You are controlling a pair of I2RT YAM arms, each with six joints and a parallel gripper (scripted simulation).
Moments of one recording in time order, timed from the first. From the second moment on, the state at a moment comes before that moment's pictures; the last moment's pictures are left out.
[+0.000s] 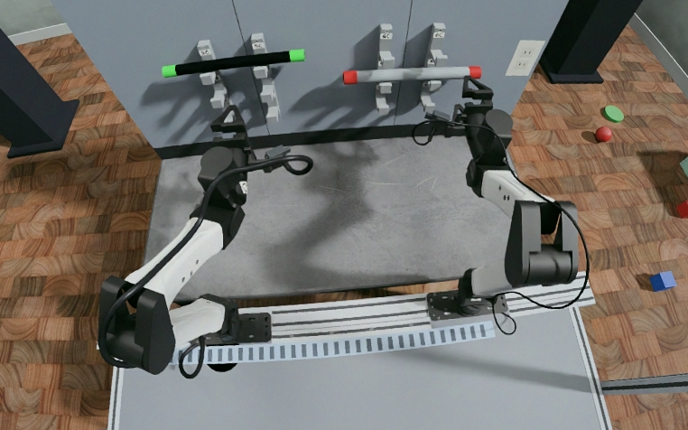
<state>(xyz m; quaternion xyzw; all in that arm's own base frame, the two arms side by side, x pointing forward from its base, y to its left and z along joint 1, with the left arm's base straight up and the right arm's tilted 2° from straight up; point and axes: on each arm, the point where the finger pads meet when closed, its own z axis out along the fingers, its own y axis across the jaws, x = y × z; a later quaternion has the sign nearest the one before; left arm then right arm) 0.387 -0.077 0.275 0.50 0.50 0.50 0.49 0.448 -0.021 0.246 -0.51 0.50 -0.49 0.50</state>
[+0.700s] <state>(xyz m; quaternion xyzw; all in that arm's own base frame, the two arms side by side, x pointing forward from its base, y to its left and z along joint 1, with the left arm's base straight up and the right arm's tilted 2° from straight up) 0.387 -0.077 0.275 0.50 0.50 0.50 0.49 0.426 -0.022 0.273 -0.51 0.50 -0.49 0.50</state>
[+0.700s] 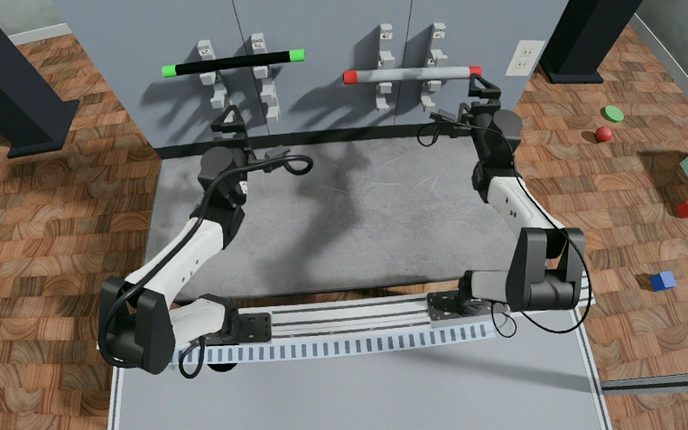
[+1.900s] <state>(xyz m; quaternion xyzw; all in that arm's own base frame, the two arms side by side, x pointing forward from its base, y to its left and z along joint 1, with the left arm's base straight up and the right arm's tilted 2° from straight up) 0.387 -0.077 0.275 0.50 0.50 0.50 0.49 0.408 0.031 0.269 -0.52 0.50 -0.48 0.50</state>
